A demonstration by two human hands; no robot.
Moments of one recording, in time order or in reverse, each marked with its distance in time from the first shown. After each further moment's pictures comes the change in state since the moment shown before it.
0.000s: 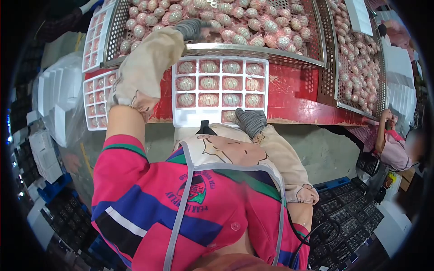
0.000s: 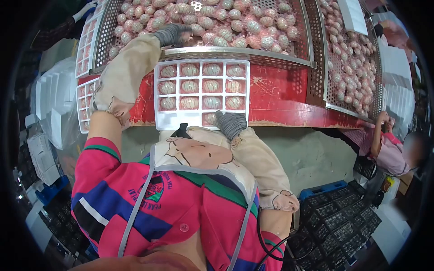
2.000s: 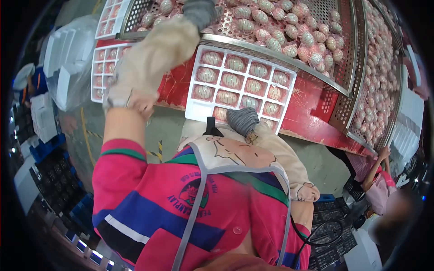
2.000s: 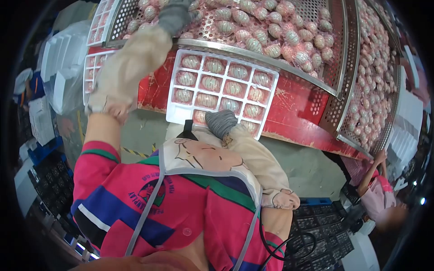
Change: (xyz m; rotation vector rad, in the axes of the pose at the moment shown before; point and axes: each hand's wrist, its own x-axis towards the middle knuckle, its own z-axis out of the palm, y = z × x) left_hand -0.069 0.036 -0.038 0.346 0.550 -0.748; right_hand 0.062 -0.055 0.008 -0.176 -0.157 -0.416
